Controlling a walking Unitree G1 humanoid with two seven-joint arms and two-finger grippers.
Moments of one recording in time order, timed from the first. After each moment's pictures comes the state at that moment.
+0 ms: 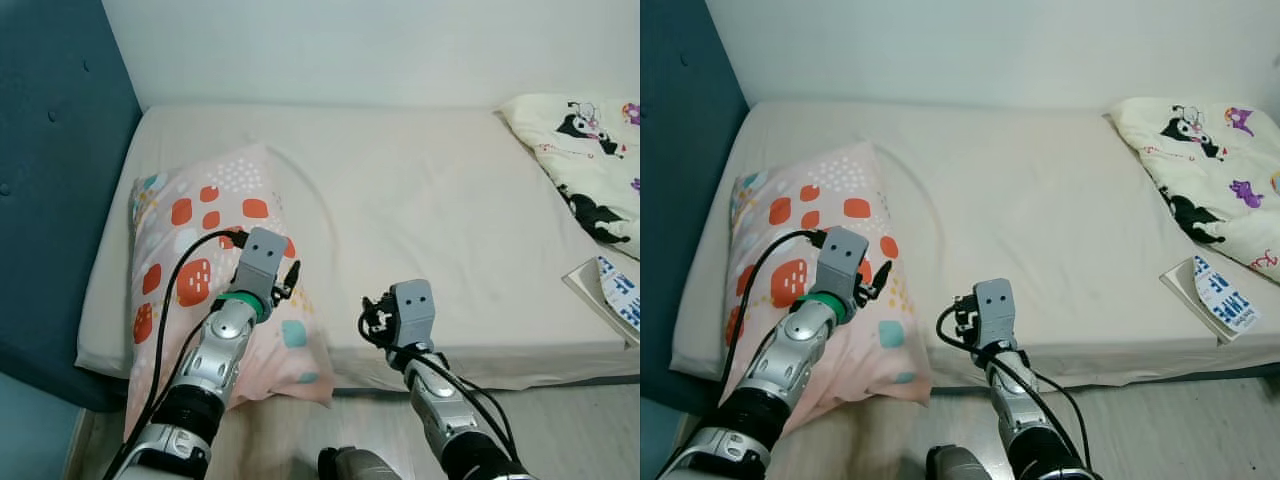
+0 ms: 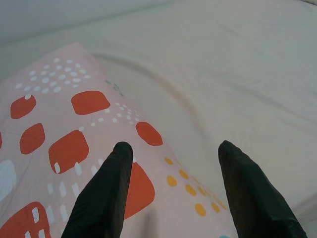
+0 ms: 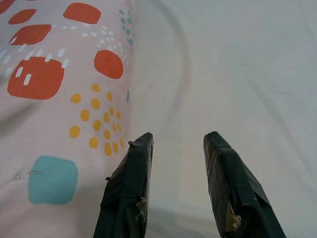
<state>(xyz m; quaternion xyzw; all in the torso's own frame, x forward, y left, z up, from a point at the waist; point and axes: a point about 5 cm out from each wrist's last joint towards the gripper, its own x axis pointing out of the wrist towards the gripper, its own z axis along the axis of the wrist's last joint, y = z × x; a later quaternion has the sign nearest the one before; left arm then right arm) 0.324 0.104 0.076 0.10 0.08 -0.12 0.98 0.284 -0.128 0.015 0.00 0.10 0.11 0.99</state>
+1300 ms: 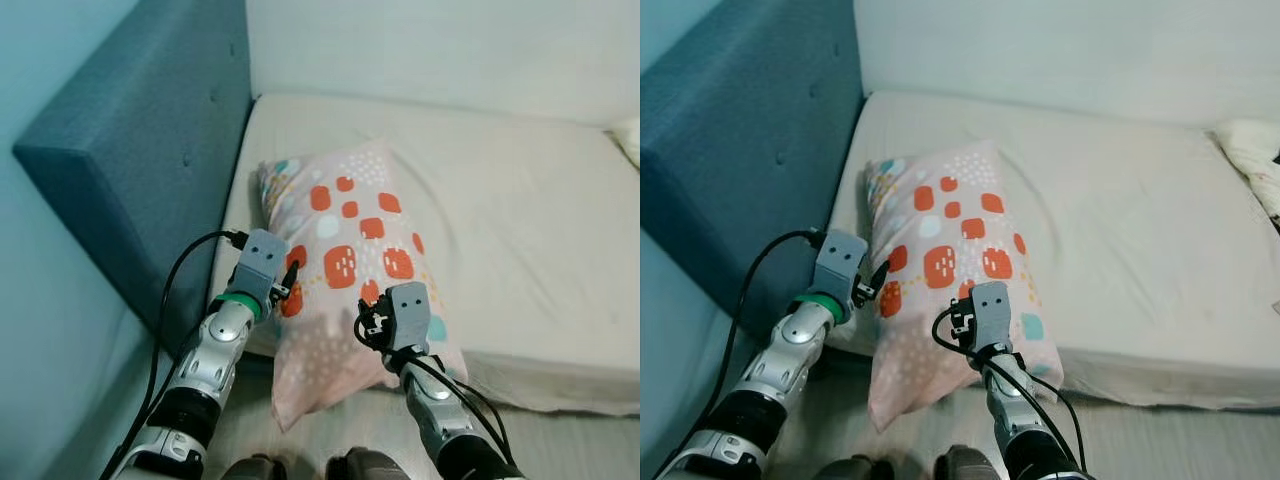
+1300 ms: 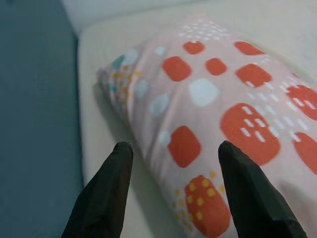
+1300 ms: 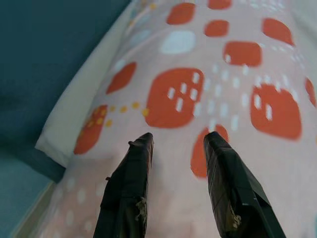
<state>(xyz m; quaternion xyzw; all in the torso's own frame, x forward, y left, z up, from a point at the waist) 0.322 0.104 0.076 0.12 0.07 -0.13 0.98 0.284 -0.123 0.015 0.00 0.09 0.11 0.99</state>
